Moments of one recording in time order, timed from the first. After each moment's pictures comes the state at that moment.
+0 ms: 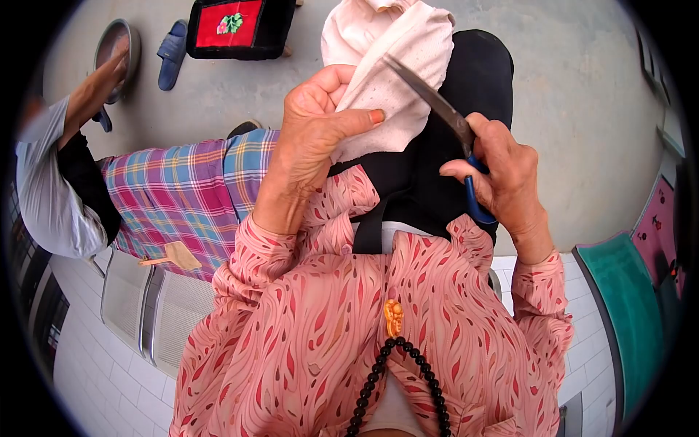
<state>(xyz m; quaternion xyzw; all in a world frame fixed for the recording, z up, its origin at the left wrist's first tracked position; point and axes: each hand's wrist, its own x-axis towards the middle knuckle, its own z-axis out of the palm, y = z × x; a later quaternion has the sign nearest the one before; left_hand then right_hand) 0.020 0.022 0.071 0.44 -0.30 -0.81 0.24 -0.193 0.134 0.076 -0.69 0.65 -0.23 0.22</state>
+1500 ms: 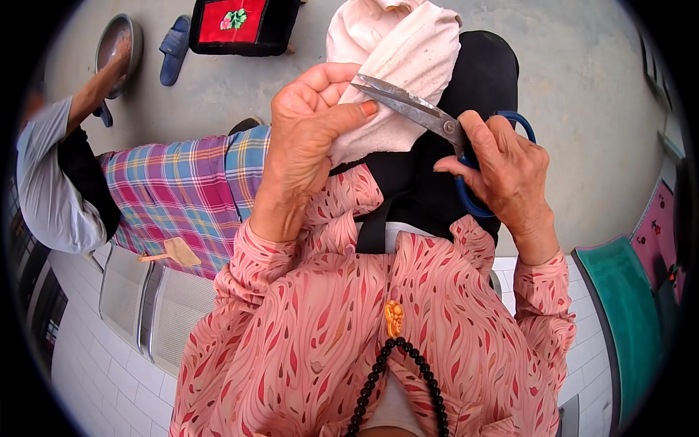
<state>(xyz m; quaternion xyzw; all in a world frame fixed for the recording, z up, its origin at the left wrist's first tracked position) 0.023 0.022 0.078 0.43 -0.27 -0.80 0.32 -0.191 0.123 0.082 -0.77 0.61 -0.15 0.11</state>
